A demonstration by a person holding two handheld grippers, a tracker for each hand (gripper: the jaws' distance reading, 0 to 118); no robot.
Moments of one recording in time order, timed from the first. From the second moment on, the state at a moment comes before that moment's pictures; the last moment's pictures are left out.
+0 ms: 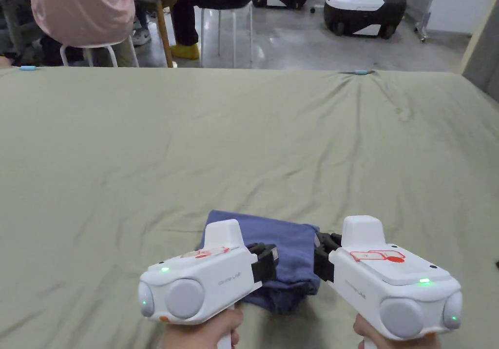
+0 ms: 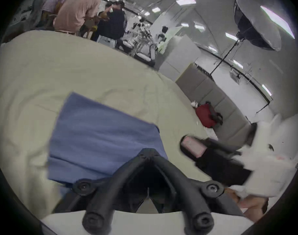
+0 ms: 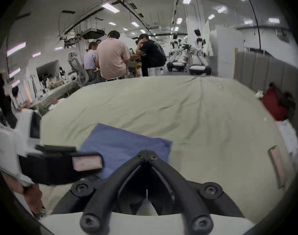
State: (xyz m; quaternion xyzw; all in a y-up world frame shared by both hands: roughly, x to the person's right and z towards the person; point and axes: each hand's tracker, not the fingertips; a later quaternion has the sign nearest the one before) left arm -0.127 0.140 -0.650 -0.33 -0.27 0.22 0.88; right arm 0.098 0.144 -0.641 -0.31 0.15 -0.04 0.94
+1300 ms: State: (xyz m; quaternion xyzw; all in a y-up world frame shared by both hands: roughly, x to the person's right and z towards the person) left arm -0.472 0.117 -0.657 -0.37 -0.14 0.37 0.84; right arm -0.189 0.146 -0.651 -0.30 0.27 0.08 0.91
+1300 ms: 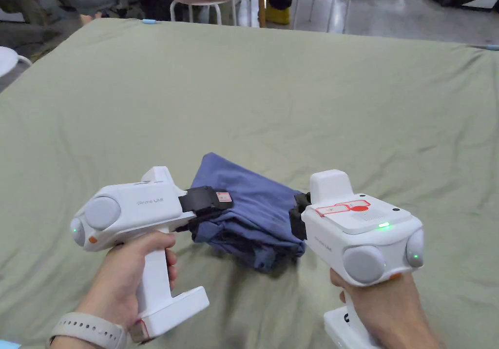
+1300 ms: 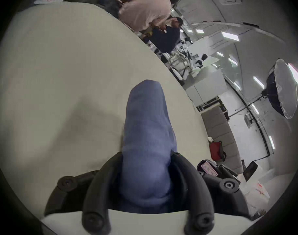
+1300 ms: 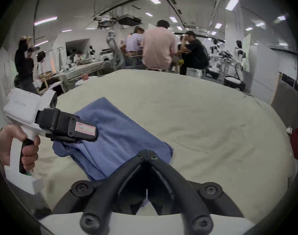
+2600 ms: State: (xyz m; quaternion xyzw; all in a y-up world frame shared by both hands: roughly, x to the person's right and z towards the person) left arm -0.424 0.253 -0.624 -0.17 0.02 -0.01 0.99; right arm -0.104 0.231 -0.656 -0.19 0.17 0.00 0.97
